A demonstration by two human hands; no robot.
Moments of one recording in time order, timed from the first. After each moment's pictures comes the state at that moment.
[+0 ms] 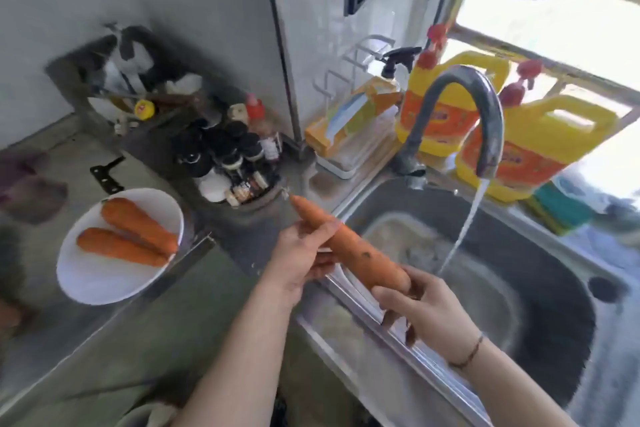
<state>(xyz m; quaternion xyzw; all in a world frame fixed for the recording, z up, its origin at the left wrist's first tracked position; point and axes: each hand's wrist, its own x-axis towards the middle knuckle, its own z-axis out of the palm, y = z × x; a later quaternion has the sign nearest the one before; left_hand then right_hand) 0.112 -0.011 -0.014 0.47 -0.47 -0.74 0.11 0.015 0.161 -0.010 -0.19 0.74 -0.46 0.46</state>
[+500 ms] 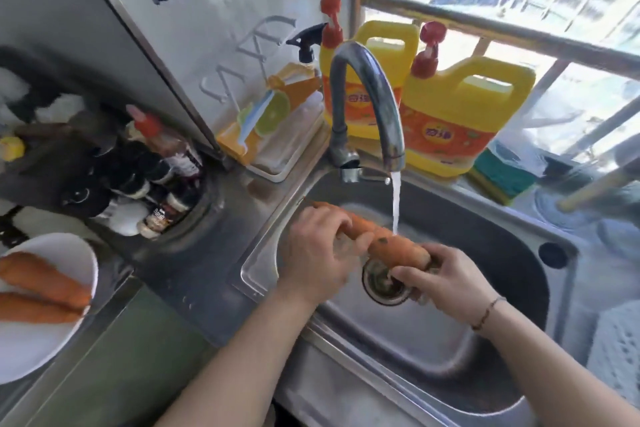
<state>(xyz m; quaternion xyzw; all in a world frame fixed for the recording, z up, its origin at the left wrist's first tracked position) 0.010 0.035 -0.064 0.18 -0.93 -0.23 0.22 -0.101 0.223 -0.059 -0.17 0.82 -0.40 0.37</state>
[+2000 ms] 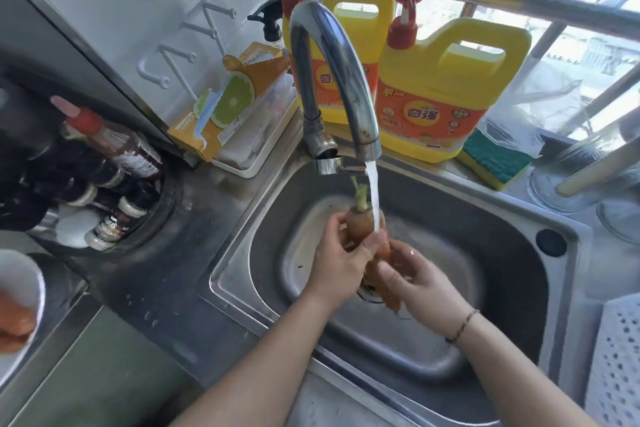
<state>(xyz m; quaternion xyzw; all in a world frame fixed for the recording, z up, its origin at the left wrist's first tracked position) -0.026 0.084 -0.117 0.30 -0.63 -0.71 0.08 -0.092 0.225 -0.117 -0.16 0.77 -0.48 0.38</state>
